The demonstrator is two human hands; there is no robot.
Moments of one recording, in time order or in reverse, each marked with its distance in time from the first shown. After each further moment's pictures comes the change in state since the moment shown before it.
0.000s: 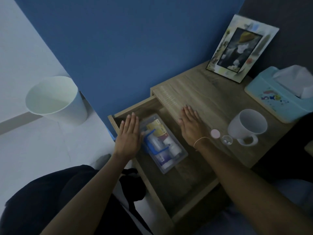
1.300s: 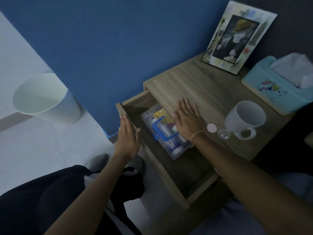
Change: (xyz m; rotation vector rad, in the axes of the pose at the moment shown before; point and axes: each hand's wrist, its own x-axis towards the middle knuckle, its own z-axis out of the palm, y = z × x) left_hand -0.003 0.023 0.023 -0.557 0.040 -0.188; right_hand 0.005 0.010 0.007 -0.025 -0.070 0.047
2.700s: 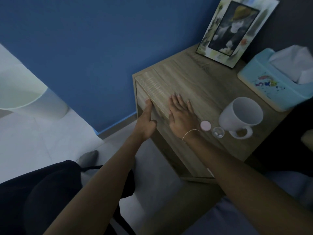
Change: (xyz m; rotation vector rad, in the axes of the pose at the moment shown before) left_hand 0.064 0.058 0.057 -0.363 -0.242 0.031; right_hand 0.002 0.004 0.001 0.034 0.099 -0.053
